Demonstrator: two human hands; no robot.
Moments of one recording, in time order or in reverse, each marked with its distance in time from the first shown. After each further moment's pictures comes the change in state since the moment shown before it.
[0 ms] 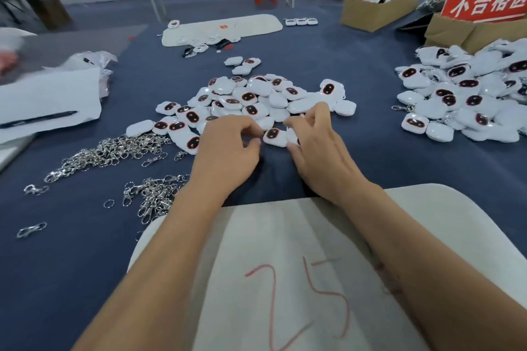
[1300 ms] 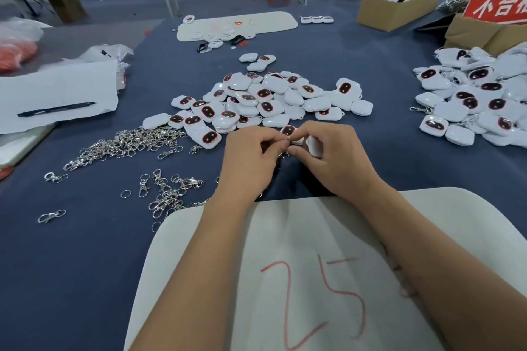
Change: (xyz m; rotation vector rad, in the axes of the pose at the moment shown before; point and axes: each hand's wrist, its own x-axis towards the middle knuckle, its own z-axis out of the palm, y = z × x) left_hand -0.013 -0.010 0.021 -0.269 -0.015 0.025; right_hand -0.001 0.010 0.005 0.274 0.088 -0.145
